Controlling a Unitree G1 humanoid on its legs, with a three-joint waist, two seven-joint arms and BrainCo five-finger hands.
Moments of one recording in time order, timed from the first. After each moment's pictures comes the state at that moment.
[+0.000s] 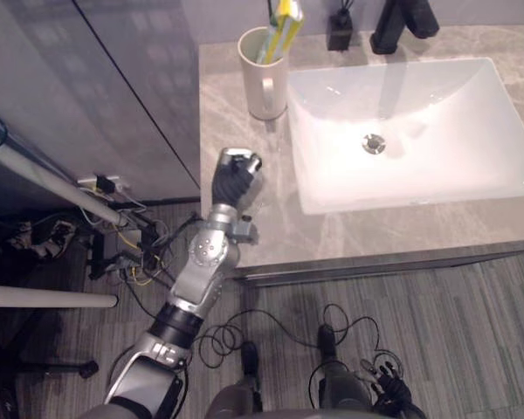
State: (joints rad) left arm -0.44 0.21 -0.34 0.08 -0.42 -0.22 0.22; right arm 0.16 -0.05 -0.22 0.94 0.47 -0.15 0.00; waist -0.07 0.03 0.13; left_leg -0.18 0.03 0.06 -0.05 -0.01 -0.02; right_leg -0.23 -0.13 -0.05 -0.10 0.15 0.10
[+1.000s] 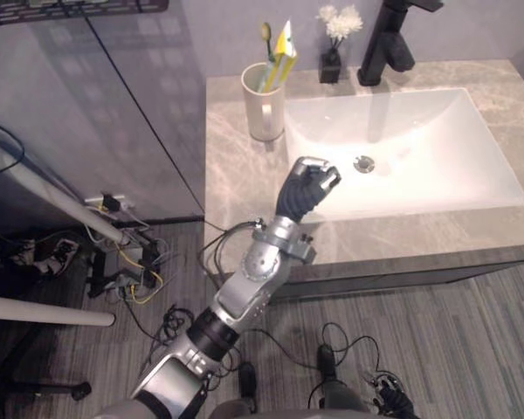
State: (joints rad) left arm -0.49 0.08 -0.56 0.00 -0.47 -0.20 0.20; right arm 0.17 -0.07 -0.21 1.00 0.48 -0.15 0.00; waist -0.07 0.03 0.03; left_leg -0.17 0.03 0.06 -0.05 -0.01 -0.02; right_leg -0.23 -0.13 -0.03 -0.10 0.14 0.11
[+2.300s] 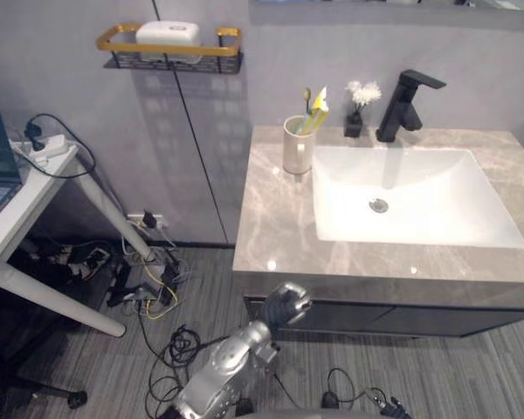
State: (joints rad) left arm 0.14 0.26 -0.60 0.06 -0.47 -0.10 -0.07; right arm 0.18 -0.06 -0.24 1.08 0.50 -0.13 -0.02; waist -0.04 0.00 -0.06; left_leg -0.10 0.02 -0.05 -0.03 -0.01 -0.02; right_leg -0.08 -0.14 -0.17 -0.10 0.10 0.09
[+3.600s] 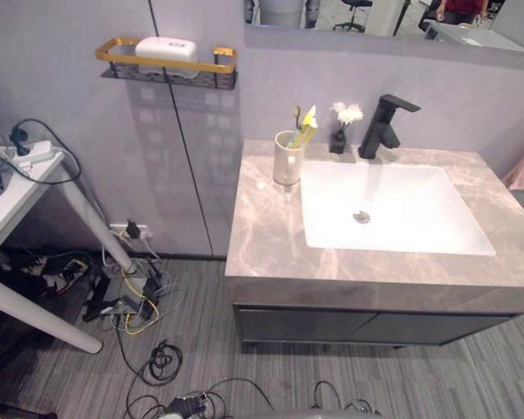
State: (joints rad) left arm 0.12 0.11 0.08 1.12 -0.14 -0.04 0.00; right arm 0.16 -0.02 -0.32 1.16 0.46 -0.07 0.03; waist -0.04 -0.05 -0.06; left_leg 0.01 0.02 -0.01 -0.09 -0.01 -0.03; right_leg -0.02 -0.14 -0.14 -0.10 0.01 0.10
